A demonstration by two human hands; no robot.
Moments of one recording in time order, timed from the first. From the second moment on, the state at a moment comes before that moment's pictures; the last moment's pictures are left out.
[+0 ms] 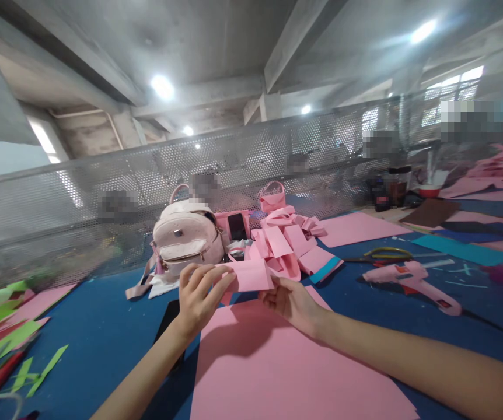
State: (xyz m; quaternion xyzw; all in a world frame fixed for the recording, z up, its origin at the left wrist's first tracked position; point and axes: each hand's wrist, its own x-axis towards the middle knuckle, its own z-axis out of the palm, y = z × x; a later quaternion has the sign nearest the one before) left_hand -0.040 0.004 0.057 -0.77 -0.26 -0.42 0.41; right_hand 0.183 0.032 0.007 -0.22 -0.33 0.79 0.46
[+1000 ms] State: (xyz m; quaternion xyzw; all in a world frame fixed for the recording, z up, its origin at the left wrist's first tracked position) left_hand -0.018 -0.014 0.056 -0.81 -0.56 -0.14 -0.02; right_hand 0.174 0.026 0.075 -0.38 -0.92 0.03 0.06
